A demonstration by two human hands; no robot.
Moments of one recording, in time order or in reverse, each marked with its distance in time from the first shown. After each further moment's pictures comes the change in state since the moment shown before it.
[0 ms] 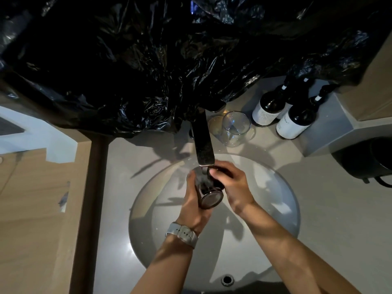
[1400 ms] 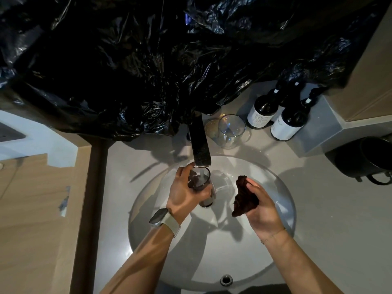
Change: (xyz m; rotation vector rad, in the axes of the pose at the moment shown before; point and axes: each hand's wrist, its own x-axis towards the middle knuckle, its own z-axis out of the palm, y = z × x) left_hand 0.014 0.035 -0.016 1.344 0.086 0.648; right_hand -0.040 0.007 -0.065 0.382 0.148 0.207
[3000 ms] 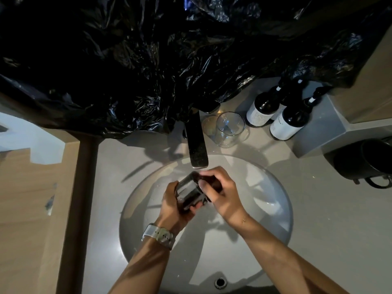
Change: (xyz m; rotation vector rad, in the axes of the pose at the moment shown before) left_hand -0.014 0.014 -0.001 -1.184 -0.023 -1.048; right_hand 0.020 0.022 0.061 -0.848 -0.269 -0.551
